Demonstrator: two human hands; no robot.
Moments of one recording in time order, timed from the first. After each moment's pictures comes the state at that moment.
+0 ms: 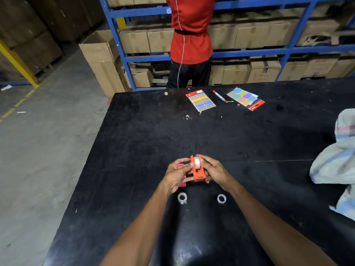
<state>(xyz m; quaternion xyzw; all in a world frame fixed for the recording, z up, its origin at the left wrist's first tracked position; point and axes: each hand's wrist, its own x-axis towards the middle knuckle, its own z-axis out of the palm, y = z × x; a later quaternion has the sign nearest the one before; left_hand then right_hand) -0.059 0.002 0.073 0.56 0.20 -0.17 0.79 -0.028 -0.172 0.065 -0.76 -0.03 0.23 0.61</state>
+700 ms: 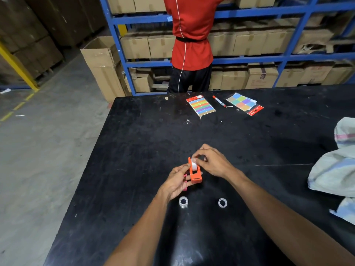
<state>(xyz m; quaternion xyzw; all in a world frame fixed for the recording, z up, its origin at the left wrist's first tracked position) -0.061 0.010 0.073 0.51 0.16 -0.21 0.82 0.001 -0.158 0.114 -0.92 -0.23 0.08 0.30</state>
